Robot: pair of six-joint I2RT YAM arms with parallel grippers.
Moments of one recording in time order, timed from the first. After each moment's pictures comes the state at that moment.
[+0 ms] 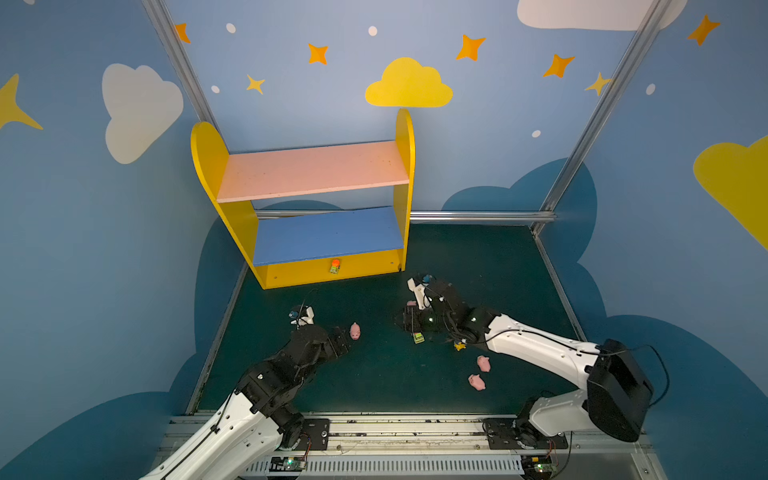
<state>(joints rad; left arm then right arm) -0.72 0.61 0.53 -0.67 -0.30 -0.90 0.89 1.37 0.84 -0.22 -0.14 0.68</state>
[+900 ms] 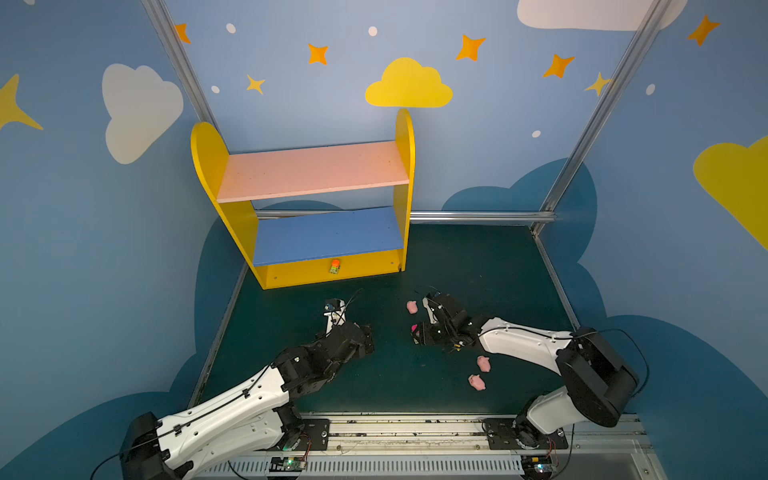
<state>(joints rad) -0.91 0.87 0.63 -0.55 -0.49 -0.87 0.80 1.54 0.80 -0.22 -0.11 0.62</state>
